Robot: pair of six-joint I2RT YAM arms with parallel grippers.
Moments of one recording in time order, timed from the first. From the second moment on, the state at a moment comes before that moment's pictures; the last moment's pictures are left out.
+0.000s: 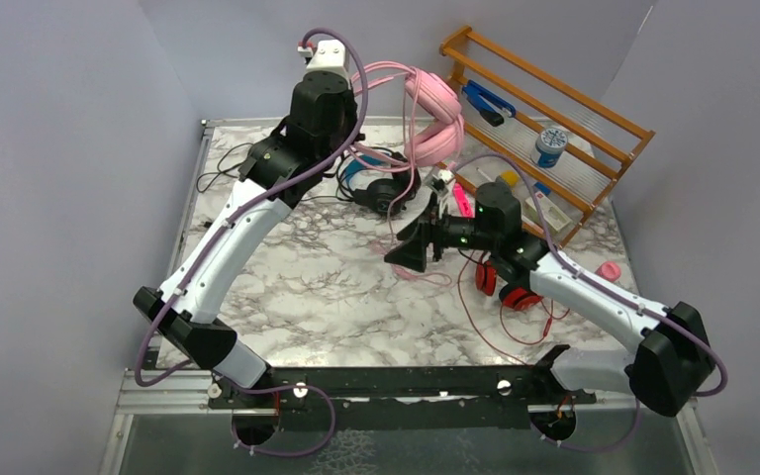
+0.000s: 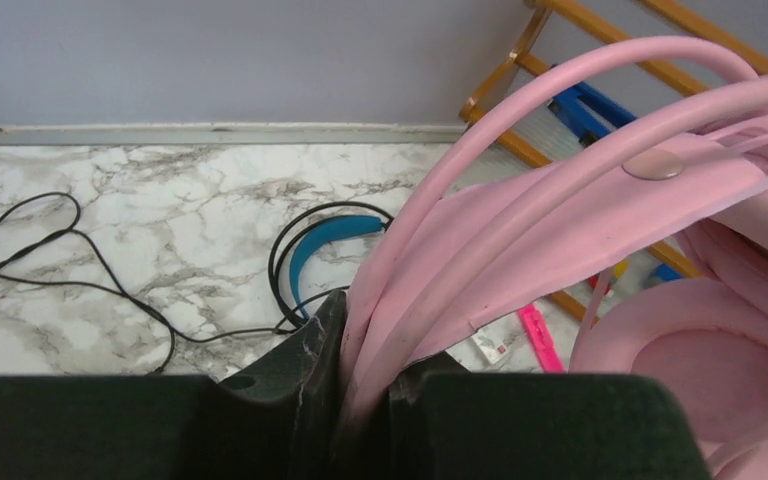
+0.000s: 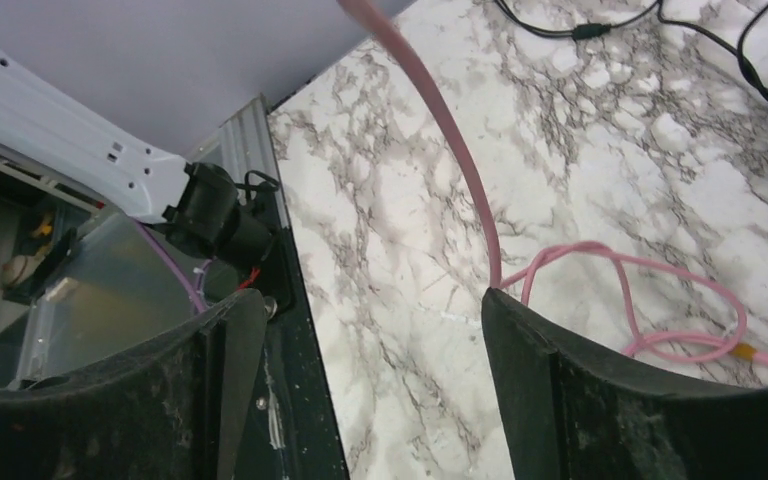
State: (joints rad) left arm -0.63 1.53 1.84 -0.60 -0.43 -0.31; right arm 0.66 1.27 0.90 0.14 -0.67 0.35
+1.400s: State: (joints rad) left arm -0.62 1.56 2.22 -0.81 -0.34 -0.35; right arm 0.50 1.36 0.67 0.29 -0.39 0.29
